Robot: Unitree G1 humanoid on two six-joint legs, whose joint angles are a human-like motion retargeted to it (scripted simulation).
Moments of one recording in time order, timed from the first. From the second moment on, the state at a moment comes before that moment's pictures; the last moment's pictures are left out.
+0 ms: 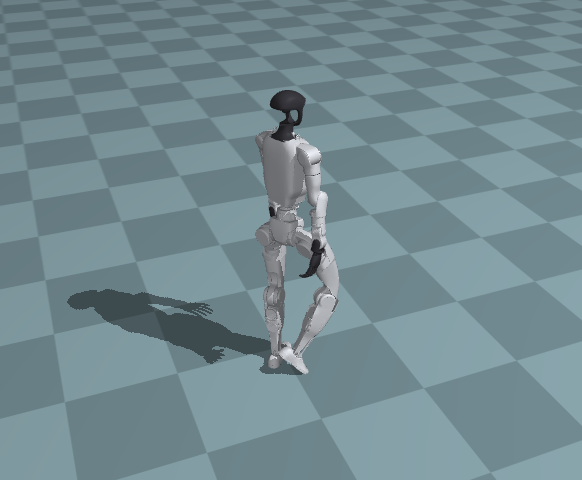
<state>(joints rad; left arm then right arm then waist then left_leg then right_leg) -0.22 0.09 0.20 1.61 0.05 0.09 -0.15 -0.05 -0.16 0.03 1.68 -0.36 0.07 0.24 -0.16 0.08 -0.08 -0.06 0.03 0.33 0.05 -0.15 0.04 -0.33 -0.18 -0.53 0.80 0.32 -0.01</state>
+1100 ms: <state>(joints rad) 0.14 0.09 0.34 1.70 -0.02 0.04 -0.05 -0.20 -0.01 0.25 1.34 -0.26 -0.08 0.24 -0.13 0.03 -0.11 0.00 -0.01 0.36 0.20 -0.21 0.04 -0.02 -0.03 -0.51 0.23 -0.03 -0.01</state>
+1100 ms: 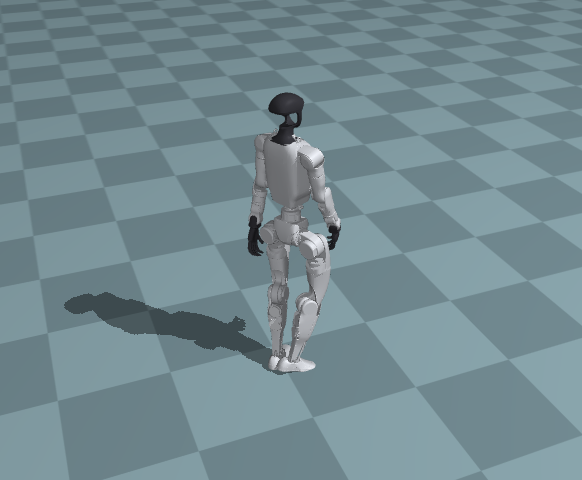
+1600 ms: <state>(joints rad) -0.34 0.04 0.09 1.22 0.04 -0.05 -0.19 0.34 -0.22 -0.21 1.70 0.12 0.13 0.05 -0.30 0.10 -0.07 -0.02 0.00 0.25 0.03 -0.14 0.07 -0.47 -0.14 -0.36 0.97 0.14 0.06</state>
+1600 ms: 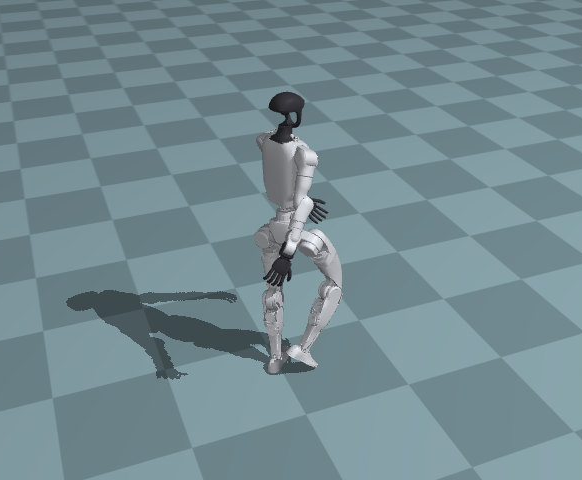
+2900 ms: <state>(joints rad) -0.48 0.09 0.21 1.19 0.00 0.01 -0.23 0.22 -0.26 -0.22 1.70 0.18 0.25 0.17 -0.49 0.13 0.03 -0.10 -0.01 0.09 0.06 -0.10 0.16 -0.99 -0.43 -0.37 1.76 0.08 -0.01</state>
